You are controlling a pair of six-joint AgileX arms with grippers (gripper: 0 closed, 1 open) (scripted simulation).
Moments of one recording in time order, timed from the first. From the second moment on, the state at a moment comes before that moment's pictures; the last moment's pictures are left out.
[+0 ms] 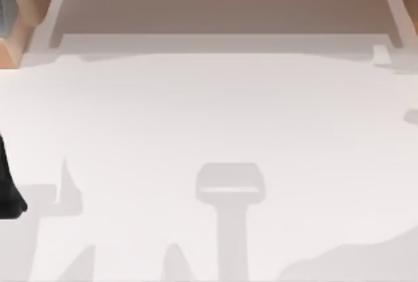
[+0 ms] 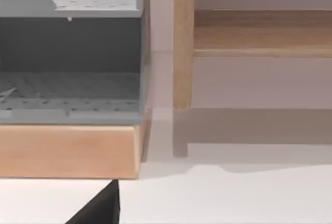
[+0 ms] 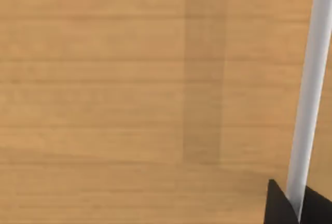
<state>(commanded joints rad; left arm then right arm) 0.00 0.00 0.00 0.00 0.00 0.00 -0.49 2.25 0.99 1.27 -0.45 -1.55</state>
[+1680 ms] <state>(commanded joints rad) 0.00 0.00 0.00 0.00 0.00 0.00 -0.68 2.07 0.52 1.55 -0.65 -1.55</state>
